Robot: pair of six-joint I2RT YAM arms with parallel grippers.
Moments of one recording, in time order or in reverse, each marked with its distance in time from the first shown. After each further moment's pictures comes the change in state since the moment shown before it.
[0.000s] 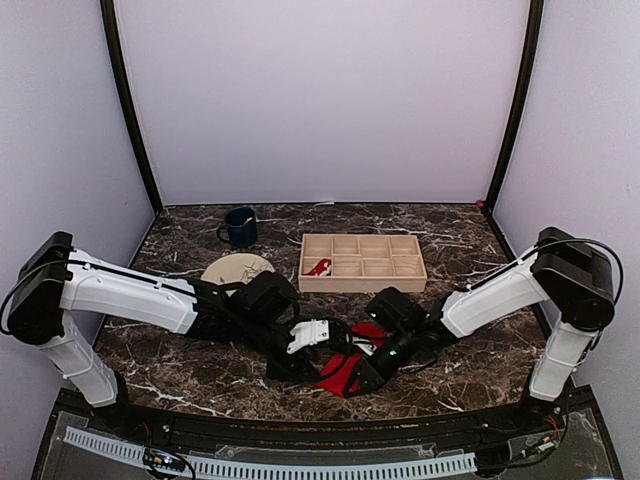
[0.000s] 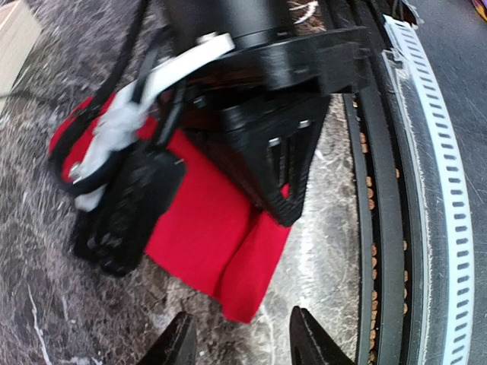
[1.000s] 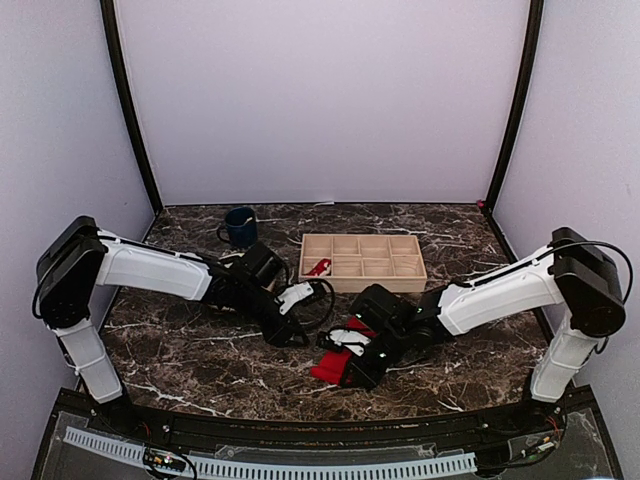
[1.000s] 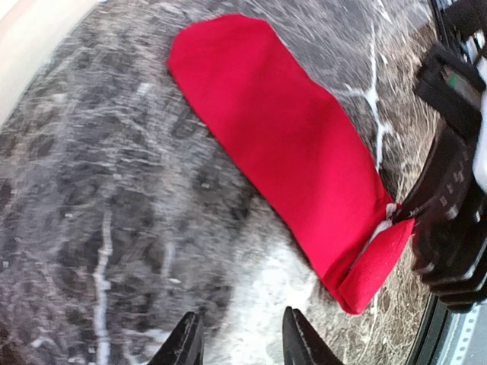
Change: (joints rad) left arm 0.259 0.150 0.103 -0.068 0.094 -0.166; right arm 0.102 -0.045 0.129 -0.204 0.346 -0.205
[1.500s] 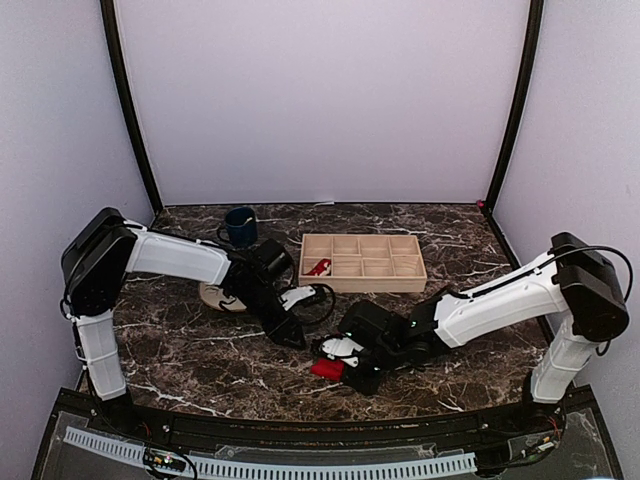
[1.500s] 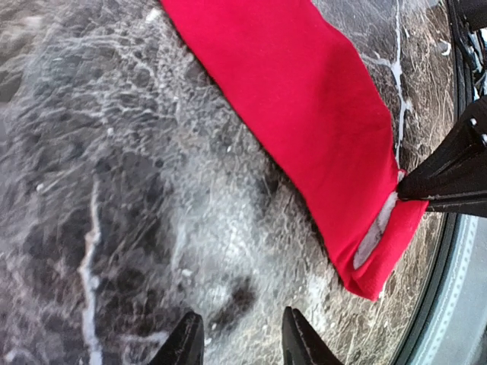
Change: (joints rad) left arm 0.060 0.168 0.177 -0.243 0.100 0.032; right arm 0.110 0.000 0.022 -0.027 0.315 -0.129
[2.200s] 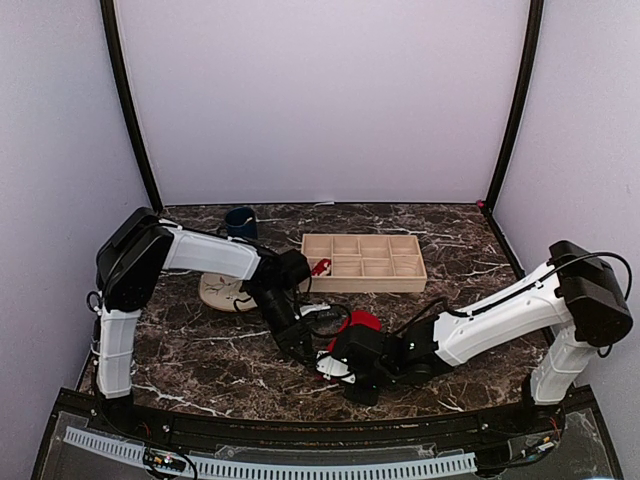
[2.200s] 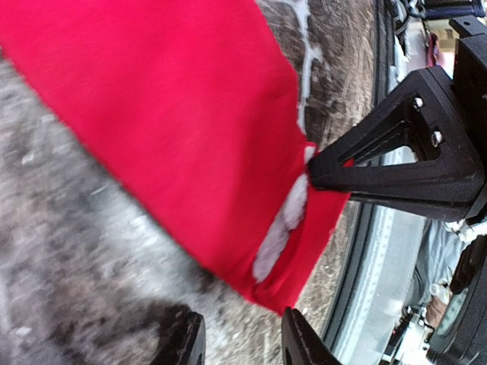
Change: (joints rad) left arm -0.030 0.204 0.233 -0.342 0.270 0.134; right arm 0.117 0.000 -0.023 0.040 0.226 -0.113
